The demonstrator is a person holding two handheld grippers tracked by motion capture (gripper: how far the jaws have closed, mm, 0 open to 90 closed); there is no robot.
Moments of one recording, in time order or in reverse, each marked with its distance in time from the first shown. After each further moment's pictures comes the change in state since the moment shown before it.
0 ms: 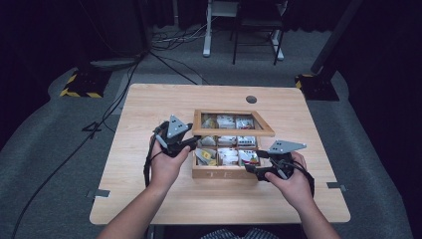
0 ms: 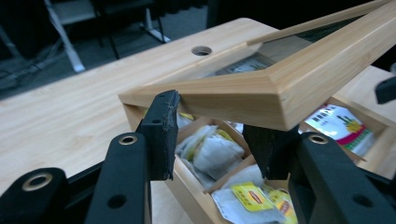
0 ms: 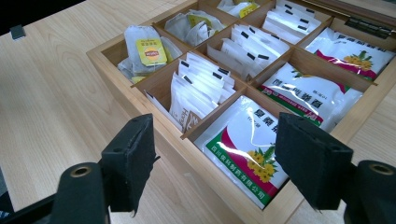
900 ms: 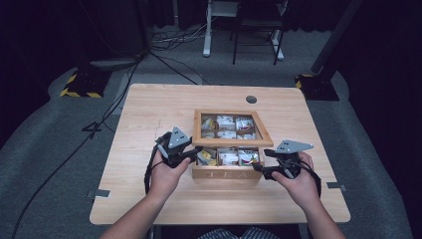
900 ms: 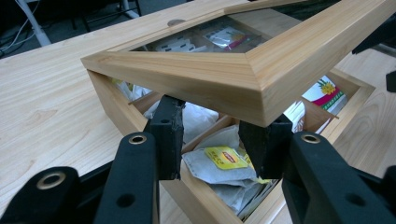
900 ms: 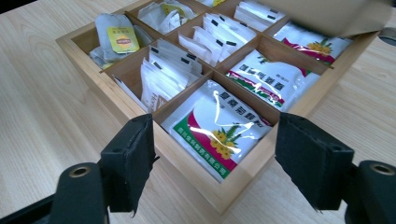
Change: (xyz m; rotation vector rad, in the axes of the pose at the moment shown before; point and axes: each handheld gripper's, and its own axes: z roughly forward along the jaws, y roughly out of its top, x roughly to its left) left arm -0.006 -0.025 0.001 0.064 -0.107 -0.029; right arm -0.015 -0.009 -0.009 0.007 -0.053 -0.003
